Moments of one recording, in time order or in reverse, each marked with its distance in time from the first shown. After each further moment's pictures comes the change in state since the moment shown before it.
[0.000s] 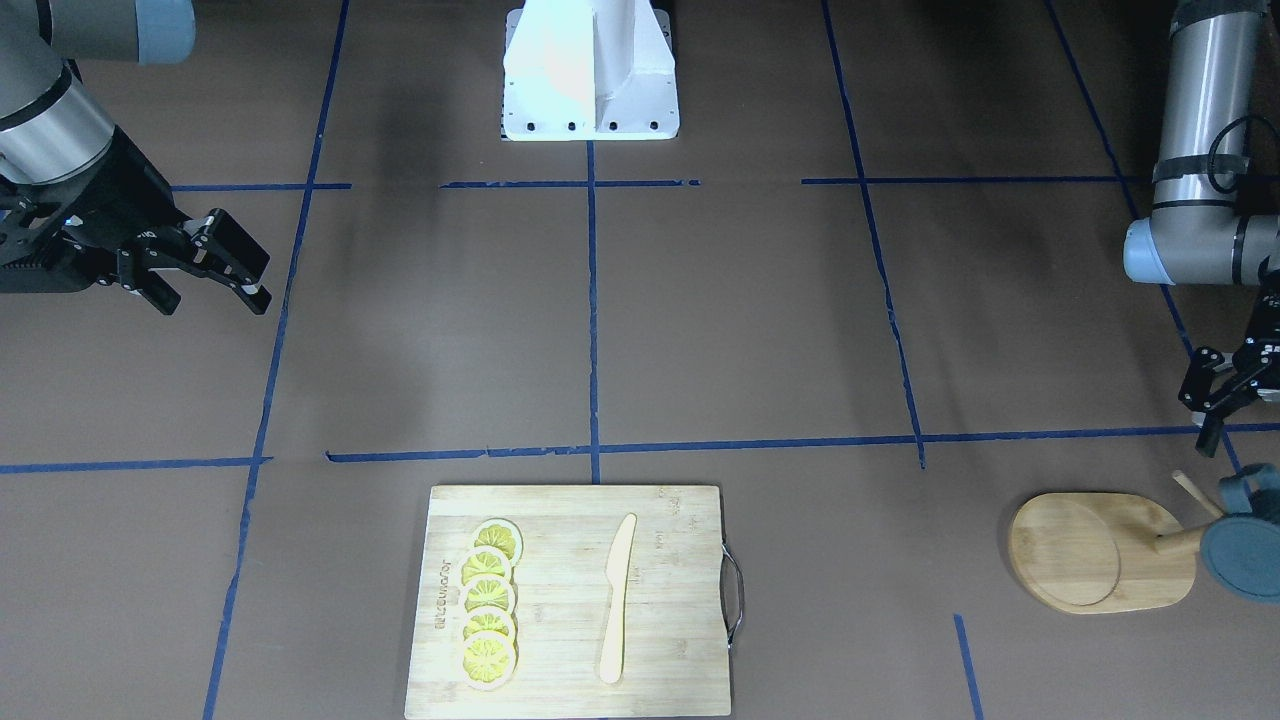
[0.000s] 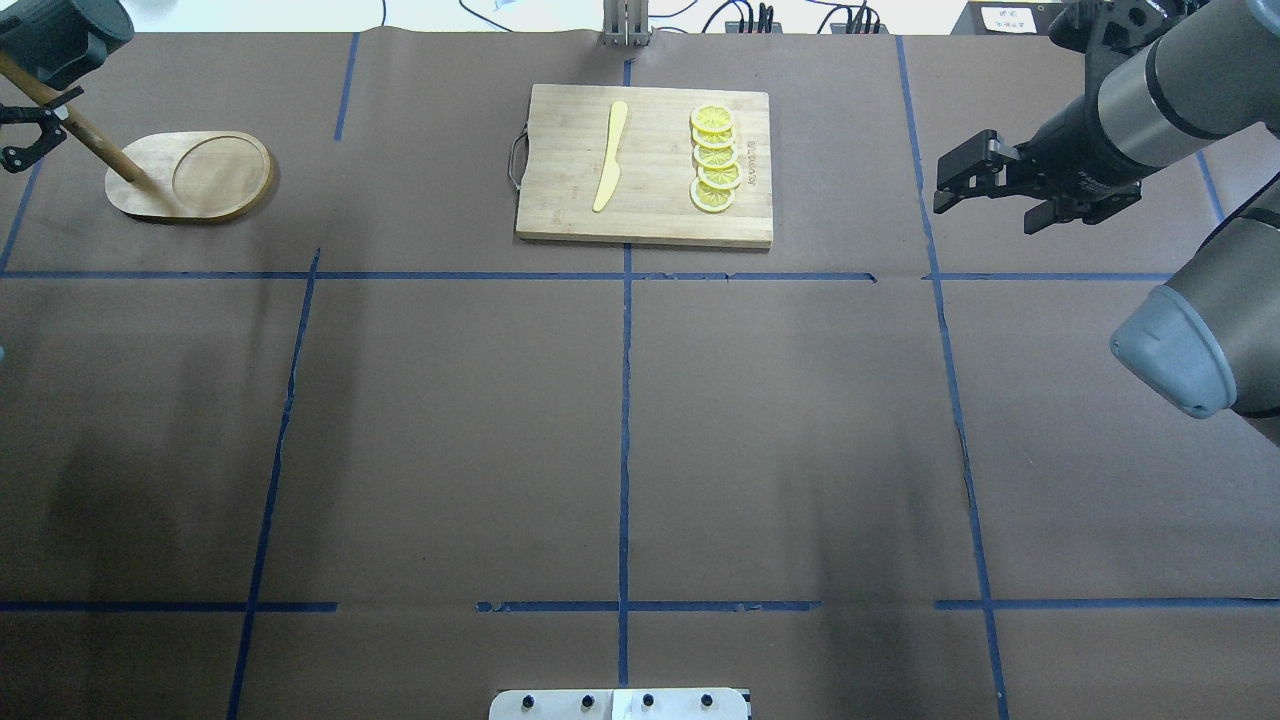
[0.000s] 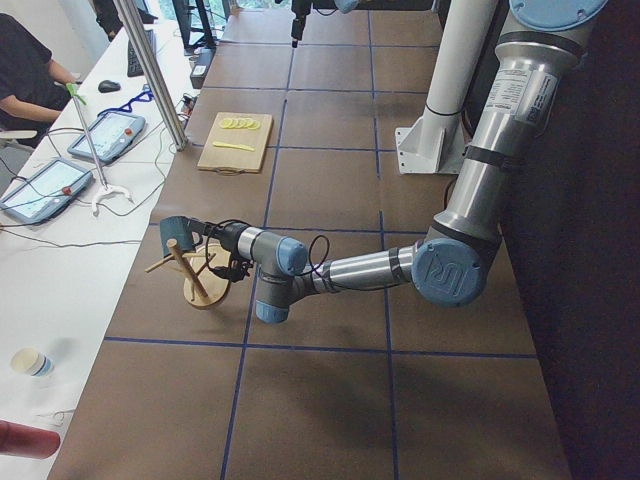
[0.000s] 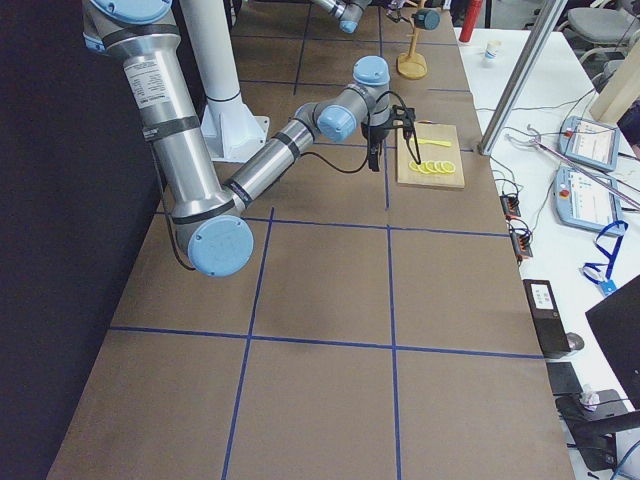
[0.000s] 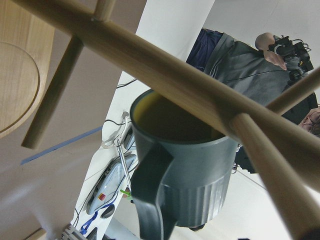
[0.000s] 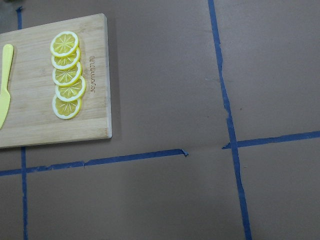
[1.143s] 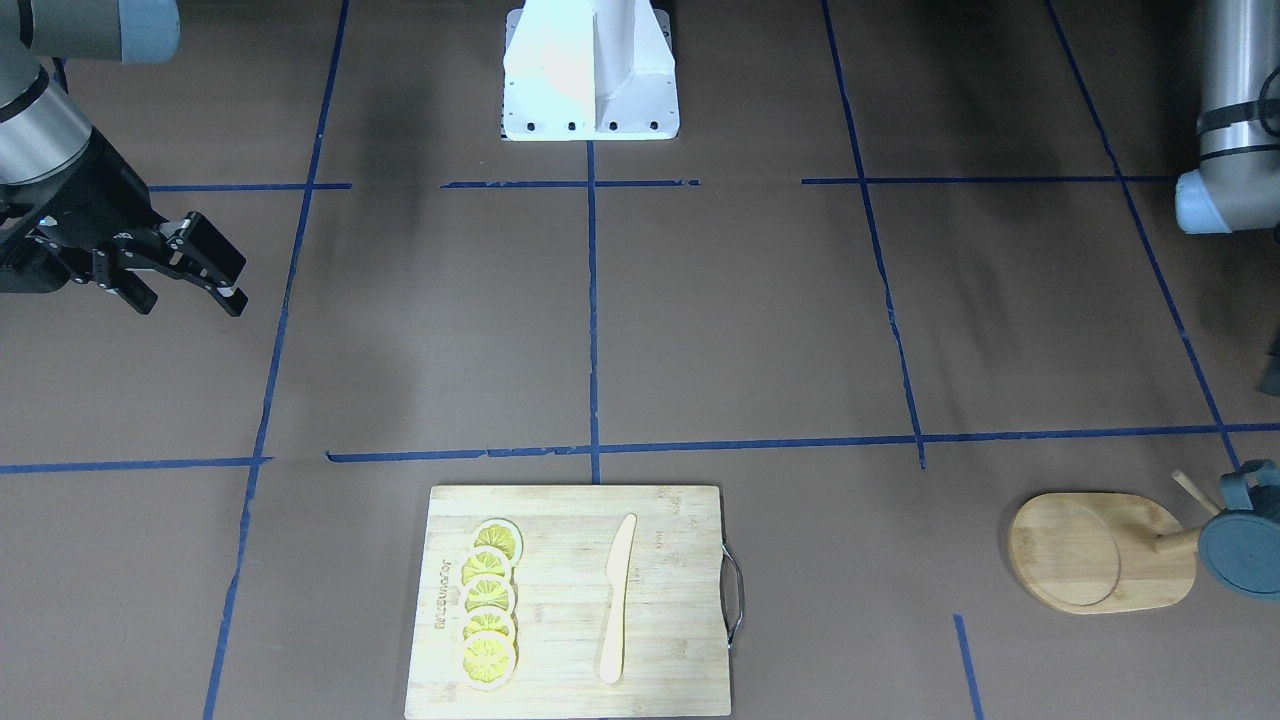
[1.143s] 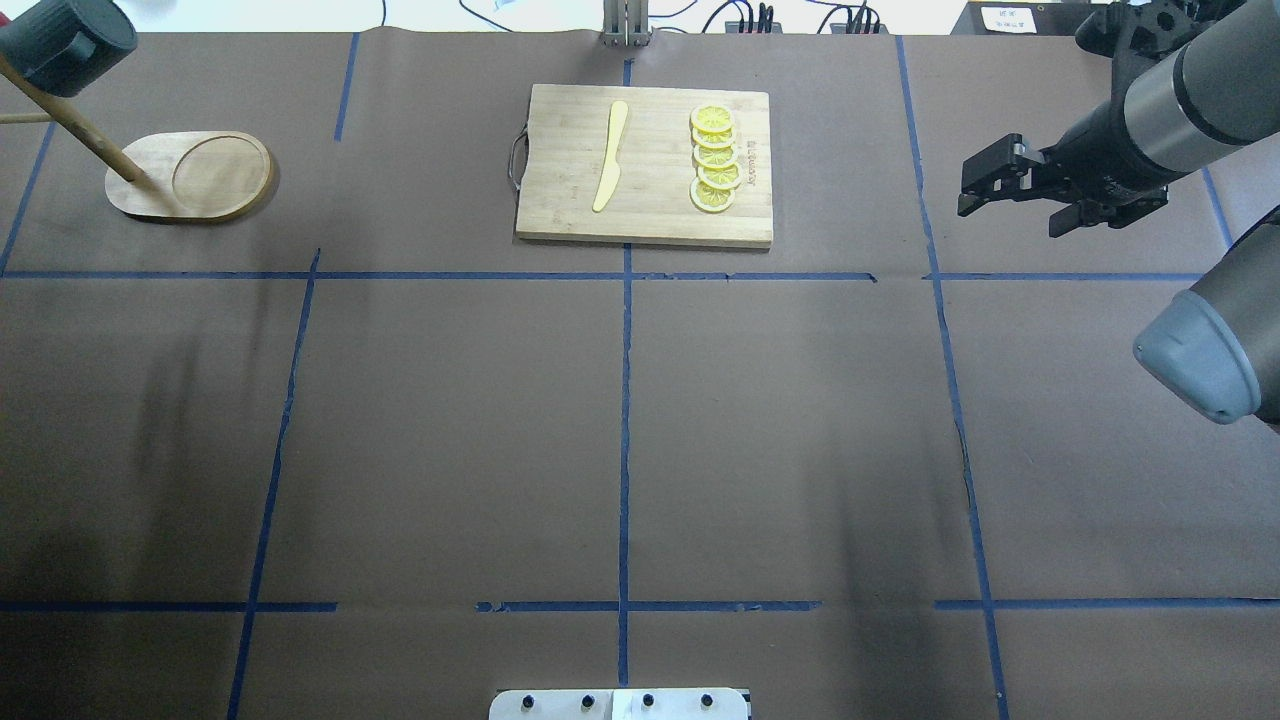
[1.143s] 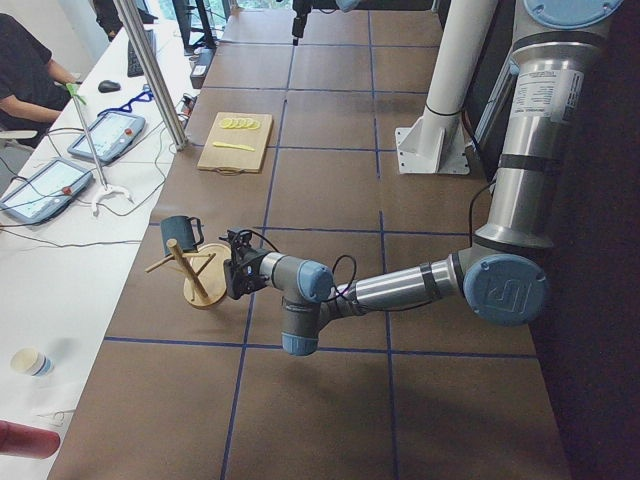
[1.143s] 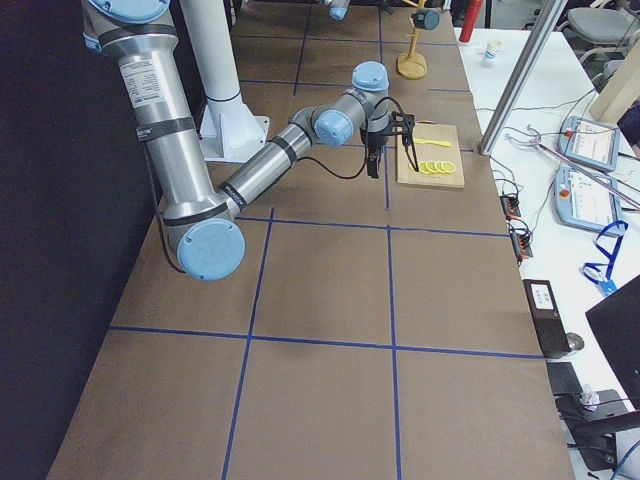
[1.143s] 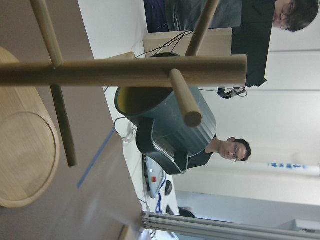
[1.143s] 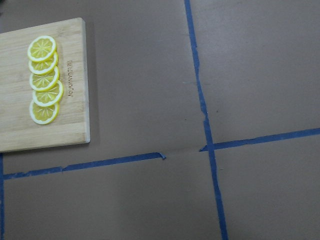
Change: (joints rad) left arm -0.143 0.170 -0.105 0.174 -0.282 1.355; right arm 0.026 -0.051 0.009 -0.001 -0.012 -0.030
